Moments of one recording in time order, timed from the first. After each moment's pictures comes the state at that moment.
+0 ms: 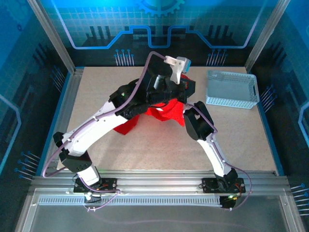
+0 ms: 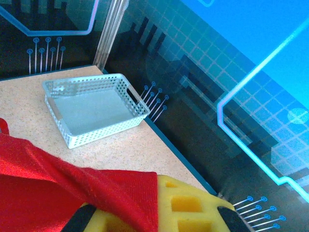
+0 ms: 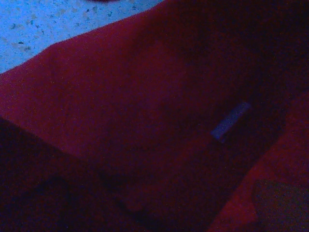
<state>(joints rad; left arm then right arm) -0.98 1.68 2.09 -0.69 -0.04 -0.51 0.69 2.43 2.07 -1.01 0.50 0.70</state>
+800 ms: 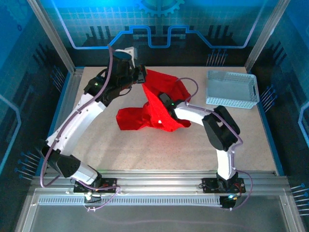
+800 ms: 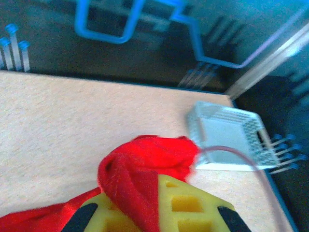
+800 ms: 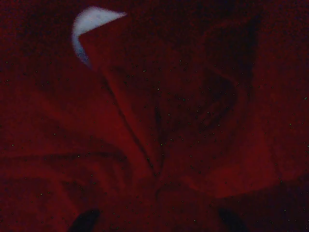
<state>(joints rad) -0.49 1.51 1.73 -0.68 -0.09 -0.56 0.67 1.96 1.33 -0.50 0.33 0.59</state>
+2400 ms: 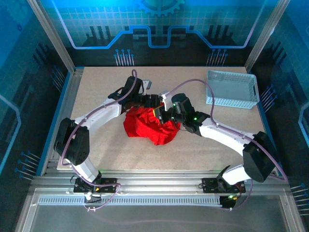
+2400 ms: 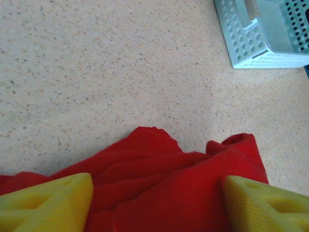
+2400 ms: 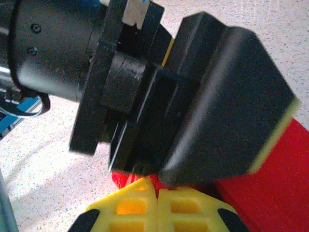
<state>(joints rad) -0.44 1.67 1.26 -0.35 0.27 -0.43 0.71 1.43 0.97 -0.03 -0.19 0.27</state>
